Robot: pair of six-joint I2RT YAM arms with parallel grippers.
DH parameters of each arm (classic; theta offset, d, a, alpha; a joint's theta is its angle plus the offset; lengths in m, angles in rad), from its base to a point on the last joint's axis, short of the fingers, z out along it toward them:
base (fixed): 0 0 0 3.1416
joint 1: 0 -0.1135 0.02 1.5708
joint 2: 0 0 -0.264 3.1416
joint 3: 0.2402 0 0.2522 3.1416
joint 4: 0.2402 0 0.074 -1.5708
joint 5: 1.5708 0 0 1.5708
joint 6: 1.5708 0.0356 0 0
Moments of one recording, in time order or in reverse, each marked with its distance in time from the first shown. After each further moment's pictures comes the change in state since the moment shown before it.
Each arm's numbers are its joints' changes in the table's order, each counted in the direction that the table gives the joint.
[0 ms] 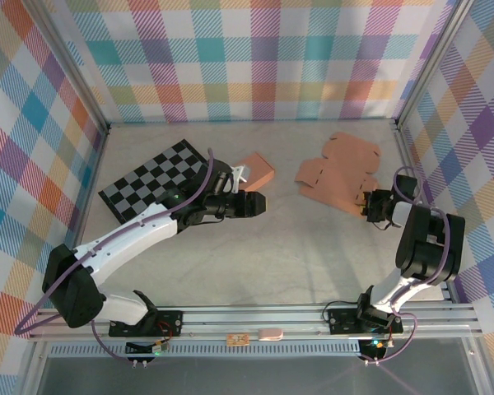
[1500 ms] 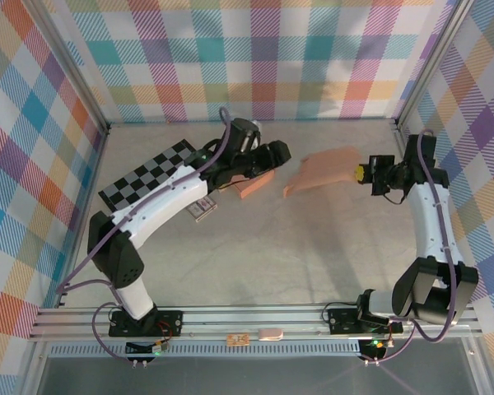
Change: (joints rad) left arm 0.022 0.323 0.505 0.079 -0.222 -0.090; right arm -0.098 -0.297 0.487 0.753 -0.210 -0.004
